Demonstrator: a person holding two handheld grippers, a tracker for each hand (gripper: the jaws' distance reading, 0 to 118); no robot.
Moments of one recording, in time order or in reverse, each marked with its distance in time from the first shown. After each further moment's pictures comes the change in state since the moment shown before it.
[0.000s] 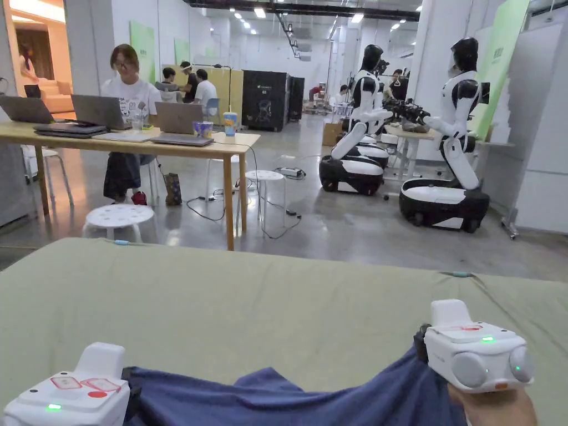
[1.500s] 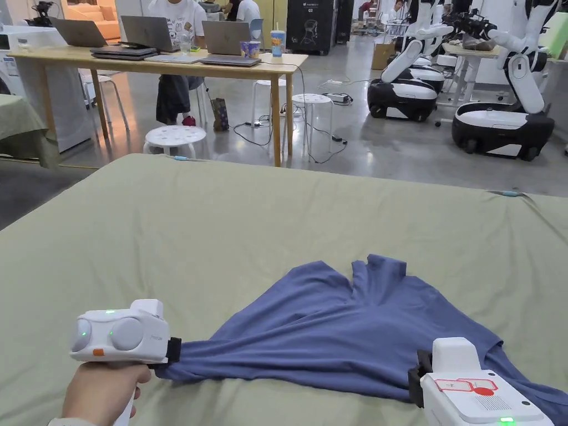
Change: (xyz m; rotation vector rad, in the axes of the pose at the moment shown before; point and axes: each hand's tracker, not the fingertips) left arm -0.045 -0.121 0.005 -0.426 -0.108 0.235; right arm -0.119 -0.182 0.130 -0.048 0.169 -0.027
